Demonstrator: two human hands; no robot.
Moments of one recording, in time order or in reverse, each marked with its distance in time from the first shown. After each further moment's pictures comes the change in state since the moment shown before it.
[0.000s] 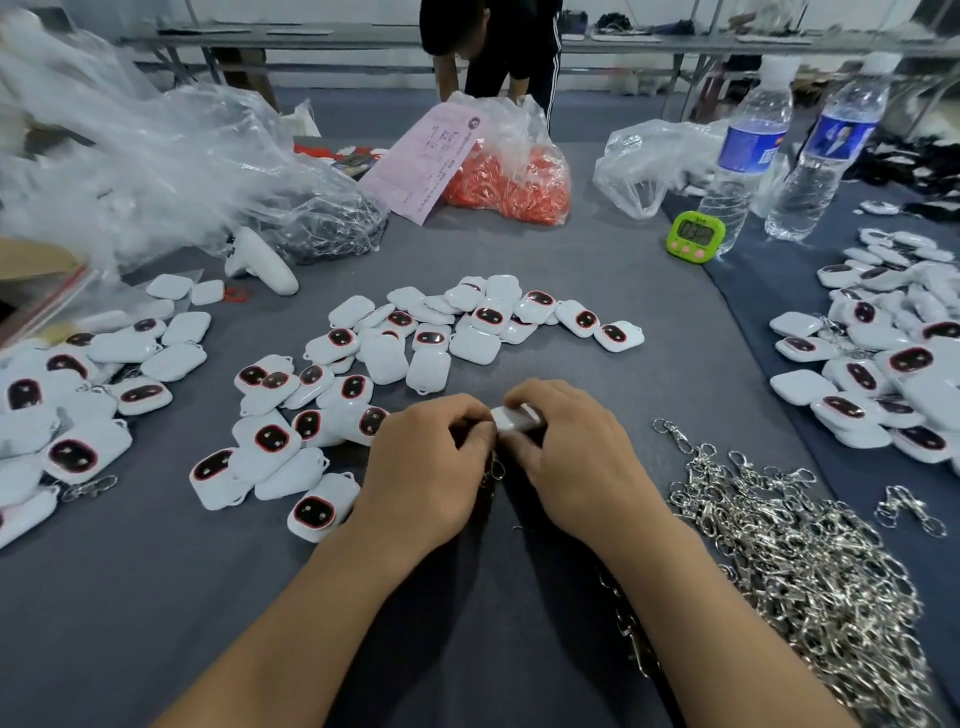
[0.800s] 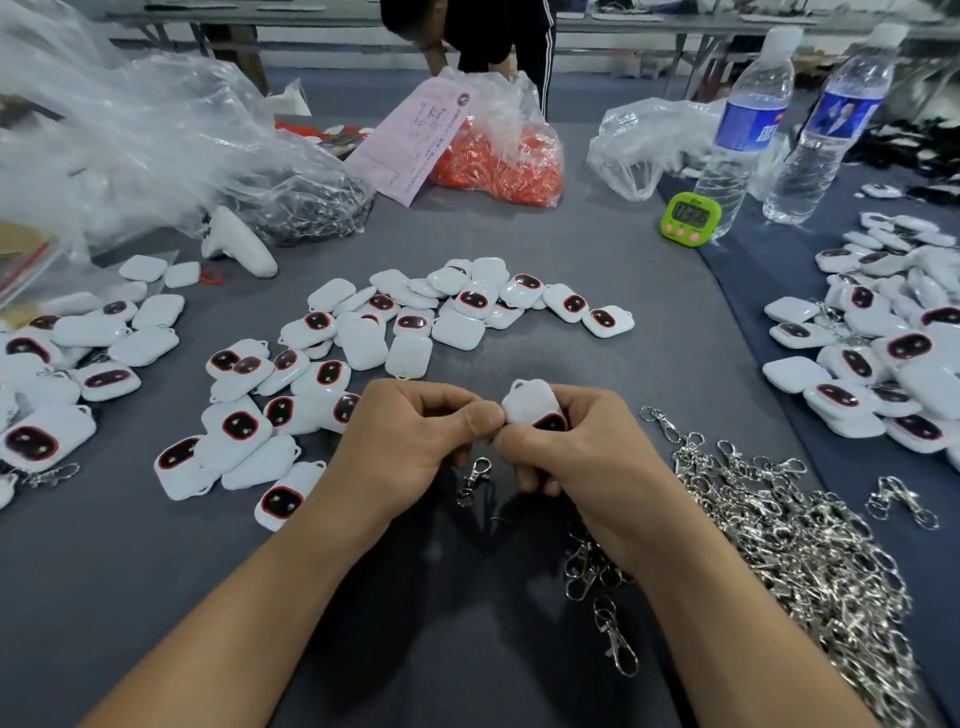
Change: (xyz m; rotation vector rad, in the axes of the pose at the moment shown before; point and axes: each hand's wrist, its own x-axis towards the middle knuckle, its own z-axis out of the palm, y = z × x) left_hand 0.004 0.008 -0.008 -0.567 -0.197 -0.151; right_hand -0.017 -0.002 -0.021 0.881 -0.176 0.247
